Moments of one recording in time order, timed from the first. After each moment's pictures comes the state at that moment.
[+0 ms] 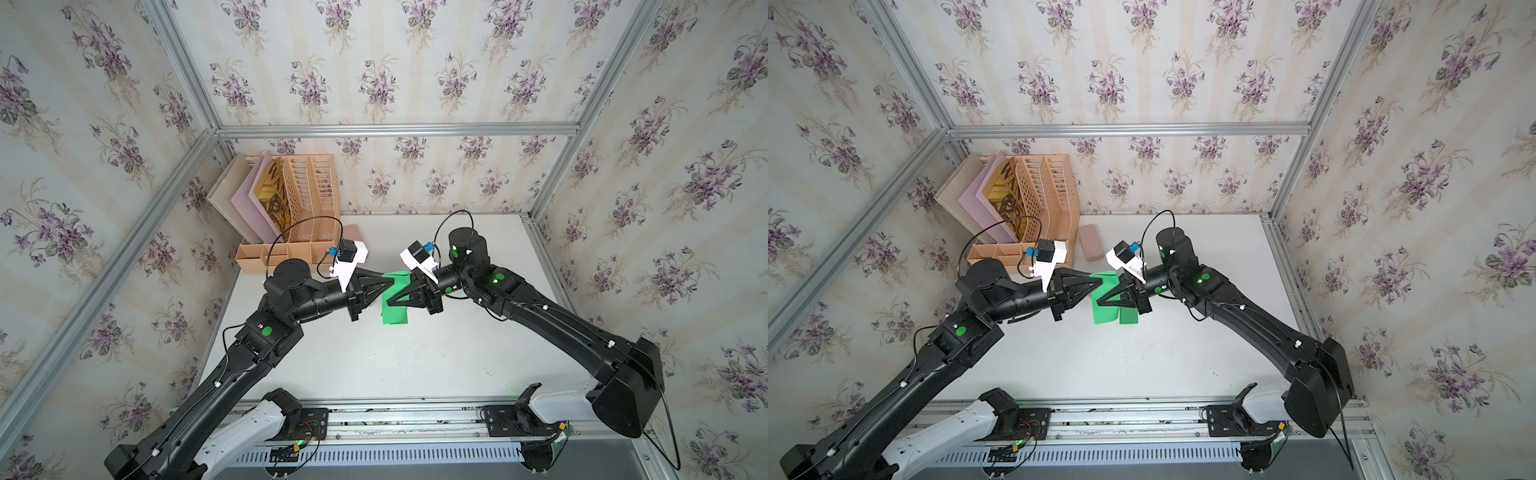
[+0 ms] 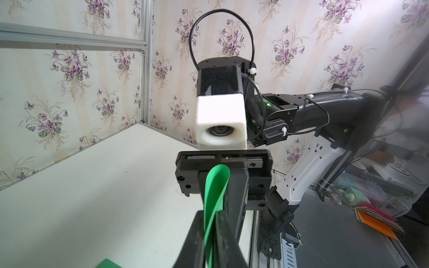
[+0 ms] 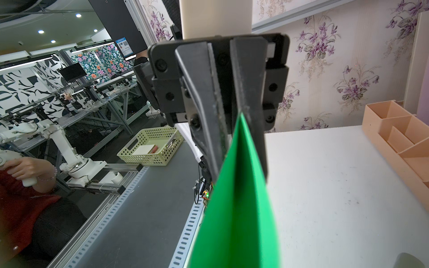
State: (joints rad) left arm -0.57 0.89 0.96 -0.12 0.64 -0.20; right arm 0.72 1.37 1.17 -0.13 -1.20 -0.02
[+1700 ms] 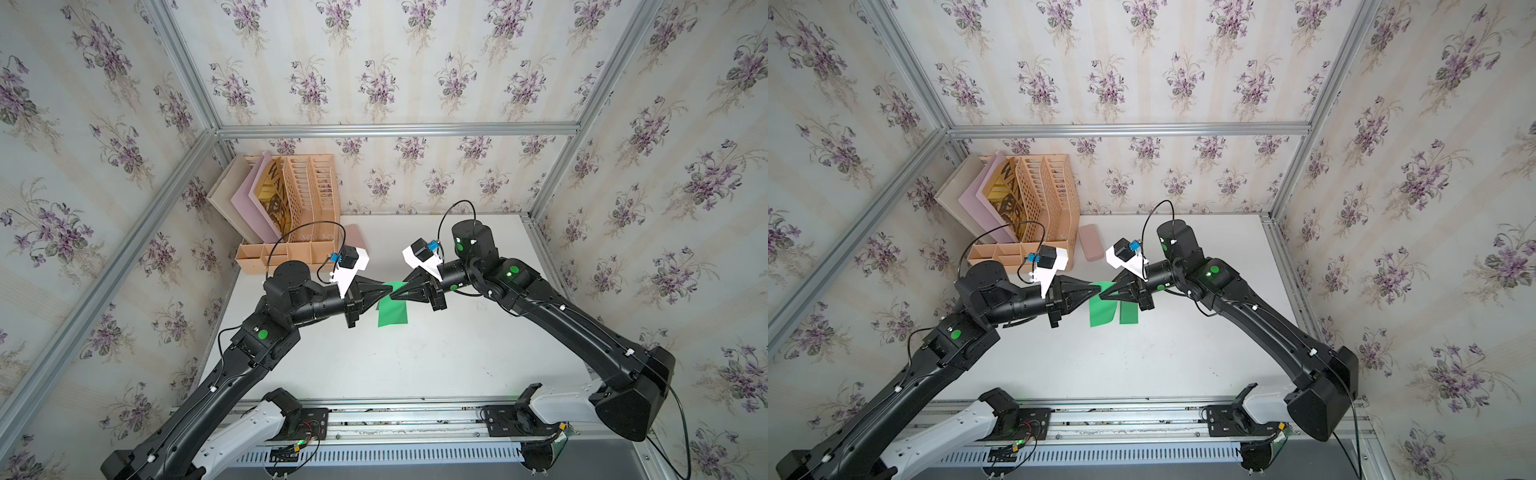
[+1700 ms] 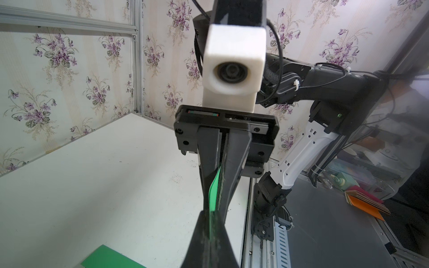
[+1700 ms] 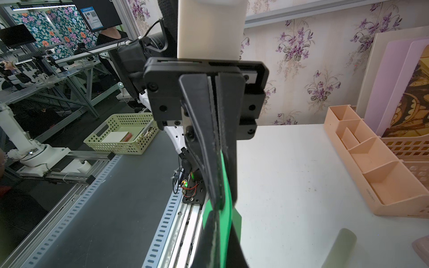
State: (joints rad) left arm -0.57 0.86 0.97 -0.22 0.67 -0.16; right arm 0.72 1.35 1.32 -0.44 -1.06 -0.25
